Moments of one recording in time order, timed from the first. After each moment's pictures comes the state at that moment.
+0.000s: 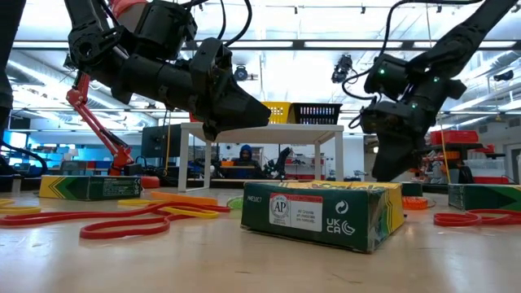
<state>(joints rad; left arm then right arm) -0.04 1.69 0.57 0.86 -0.09 -0.27 -0.43 1.33 0.51 -0.21 -0.30 0.32</state>
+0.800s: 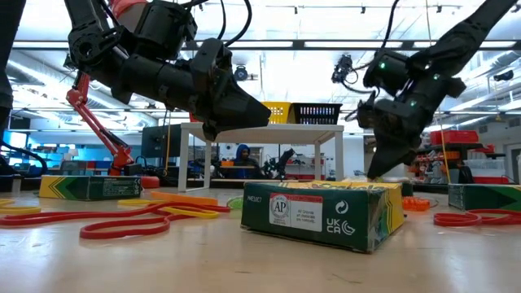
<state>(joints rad) -0.04 1.69 0.57 0.86 -0.10 -0.27 -0.37 1.32 0.51 -0.16 -0.24 0.28</state>
